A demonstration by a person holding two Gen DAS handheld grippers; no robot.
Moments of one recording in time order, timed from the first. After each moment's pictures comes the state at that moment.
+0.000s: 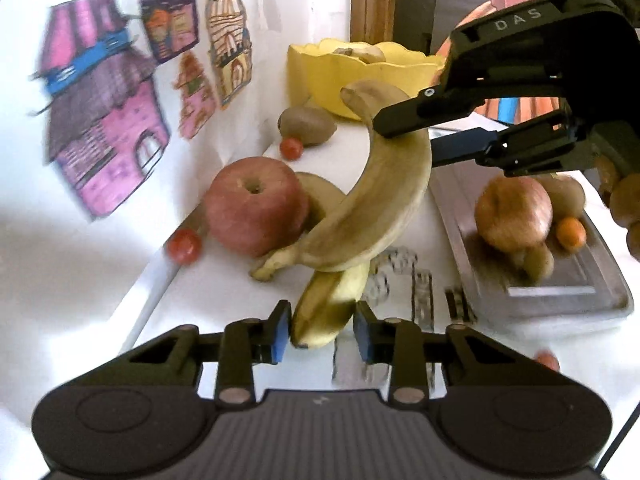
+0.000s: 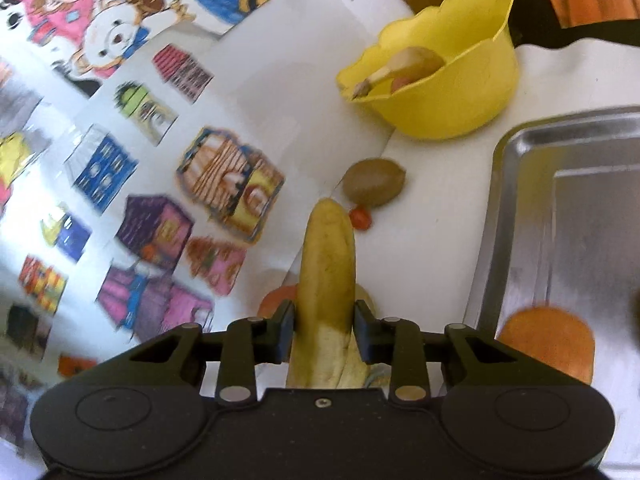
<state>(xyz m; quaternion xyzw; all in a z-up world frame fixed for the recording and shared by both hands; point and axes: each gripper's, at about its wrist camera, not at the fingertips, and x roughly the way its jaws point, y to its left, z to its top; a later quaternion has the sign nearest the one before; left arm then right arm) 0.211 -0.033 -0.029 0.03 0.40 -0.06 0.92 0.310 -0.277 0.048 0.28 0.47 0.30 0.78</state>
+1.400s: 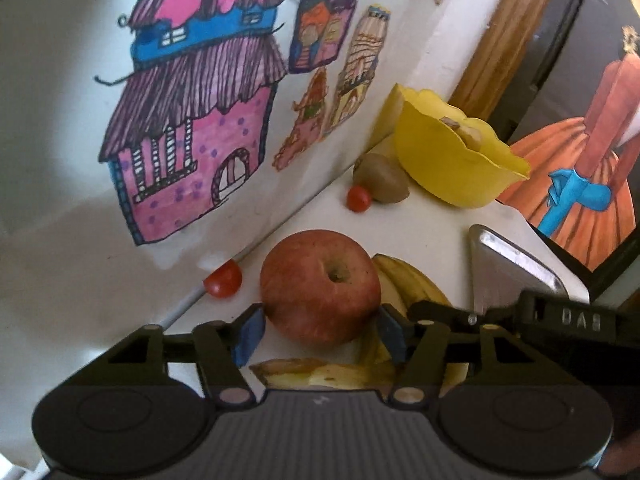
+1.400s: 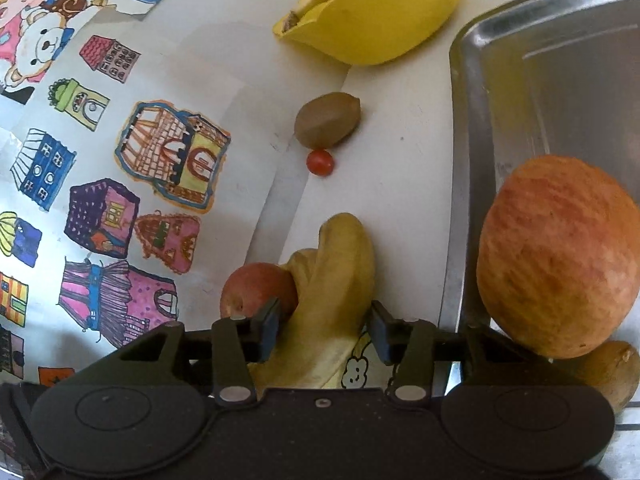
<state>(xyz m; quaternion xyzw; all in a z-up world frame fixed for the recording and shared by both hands) 0.270 0.015 -0.025 -0.18 0.39 0.01 0.90 0.303 -0.260 -0.003 0.35 0.51 0.26 0.74</state>
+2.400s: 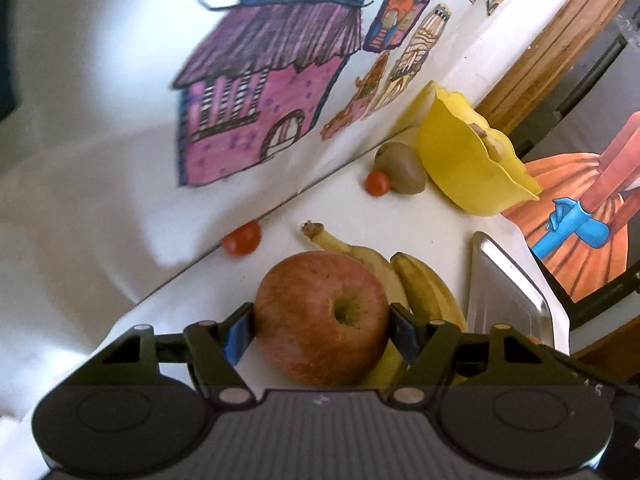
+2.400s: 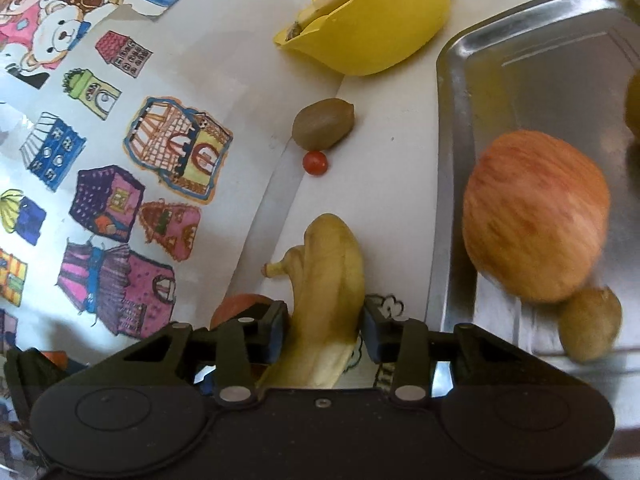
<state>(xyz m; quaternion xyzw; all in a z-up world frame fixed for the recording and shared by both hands) 0.258 0.033 -0.035 -0.27 0.41 0.02 0.87 0.277 -0.268 0.005 0.34 0.49 0.24 0.77</state>
